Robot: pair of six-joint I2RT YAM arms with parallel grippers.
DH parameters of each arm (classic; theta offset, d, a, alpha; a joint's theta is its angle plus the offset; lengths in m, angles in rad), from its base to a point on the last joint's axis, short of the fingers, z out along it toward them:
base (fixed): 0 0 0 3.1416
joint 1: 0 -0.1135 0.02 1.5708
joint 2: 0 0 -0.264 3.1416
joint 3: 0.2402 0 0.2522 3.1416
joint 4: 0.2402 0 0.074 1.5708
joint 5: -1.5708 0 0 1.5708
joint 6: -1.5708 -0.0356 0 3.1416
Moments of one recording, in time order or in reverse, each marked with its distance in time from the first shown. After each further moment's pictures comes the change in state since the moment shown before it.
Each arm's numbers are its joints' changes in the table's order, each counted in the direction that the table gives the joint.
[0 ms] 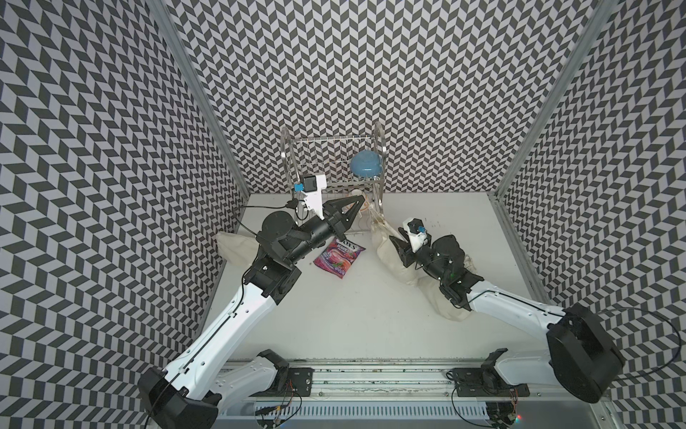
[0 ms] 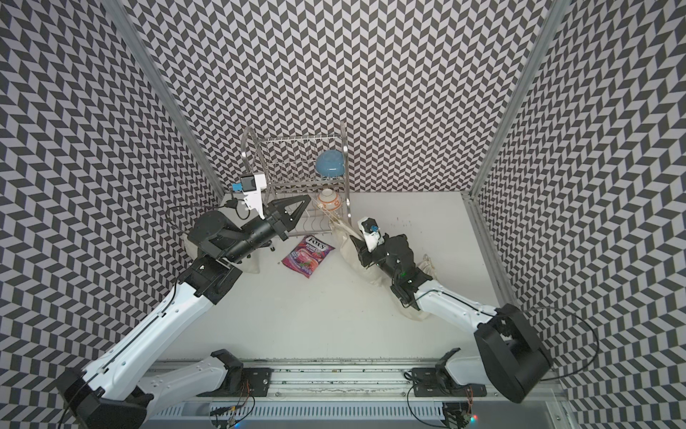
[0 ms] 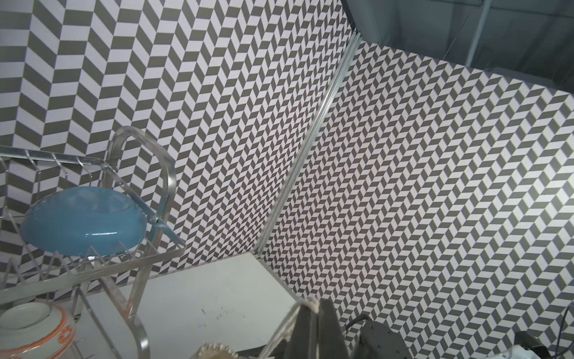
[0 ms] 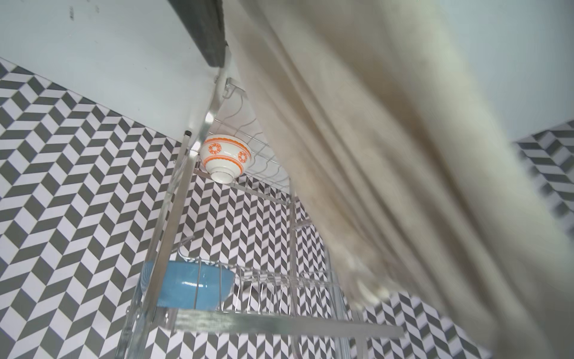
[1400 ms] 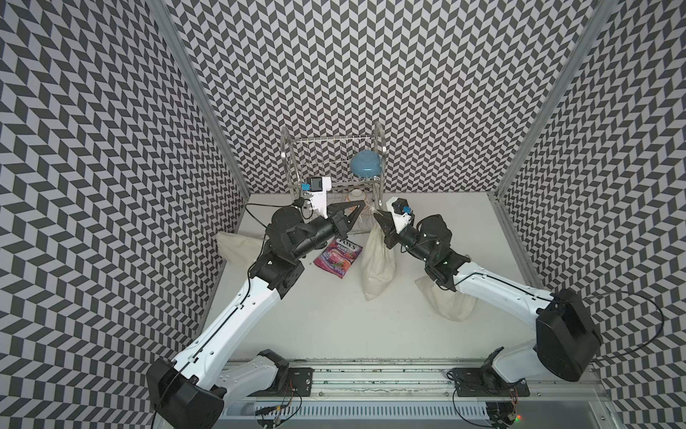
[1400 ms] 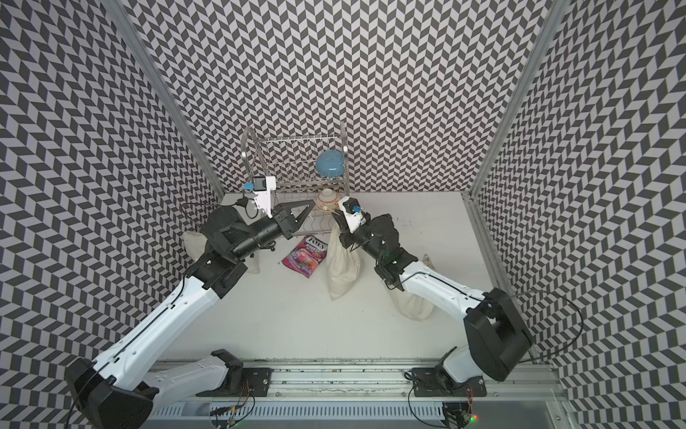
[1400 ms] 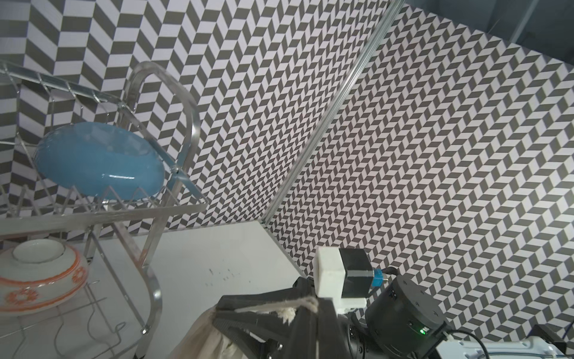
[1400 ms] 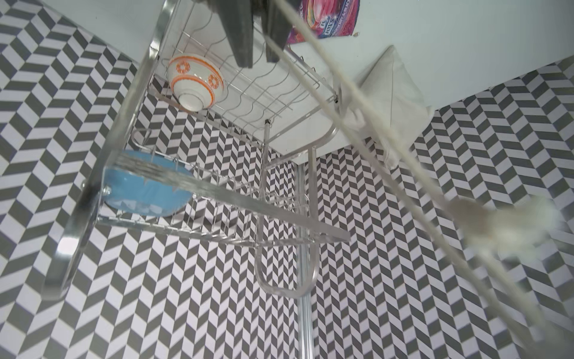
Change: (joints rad) left arm -0.043 0.028 -0.006 0.125 -0.016 0.044; right arm -0.048 0.164 0.283 0.050 0.012 -0.010
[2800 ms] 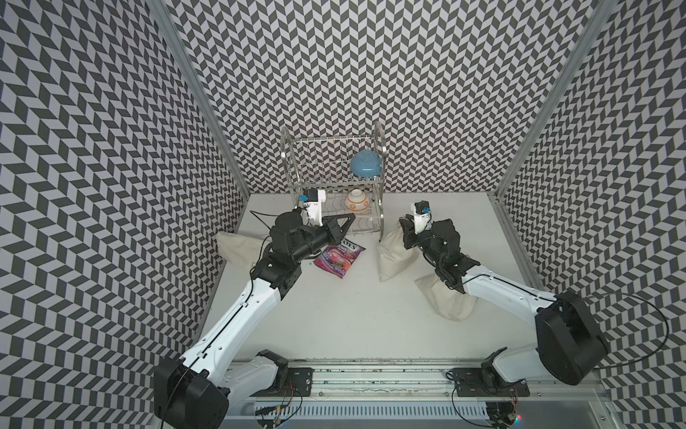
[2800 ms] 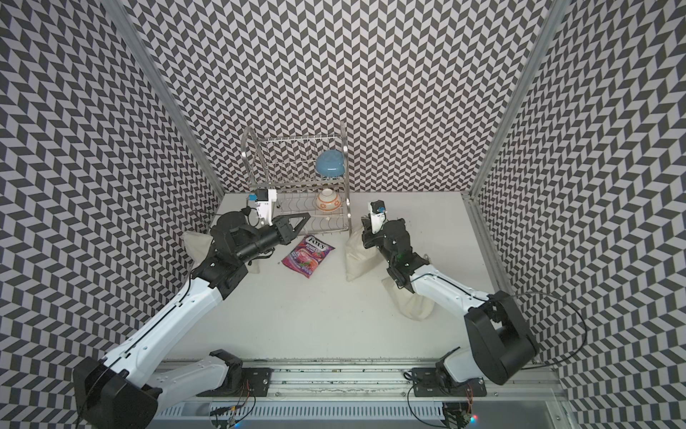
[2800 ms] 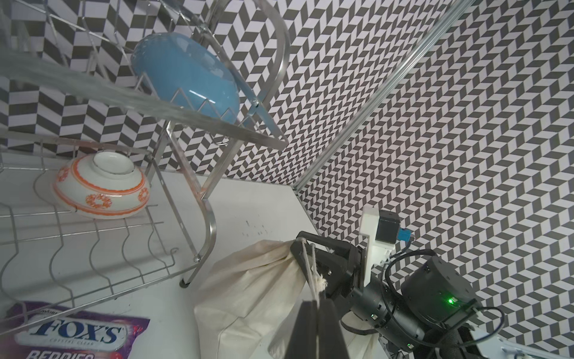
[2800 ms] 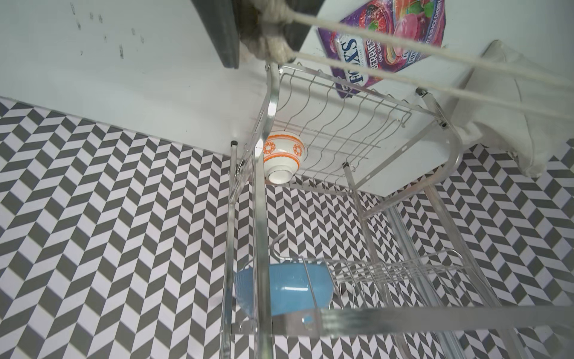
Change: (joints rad) left arm -0.109 -0.011 -0.140 0.031 -0.026 0.066; right arm 0.127 -0.026 -0.127 0.063 -0.197 -0.113
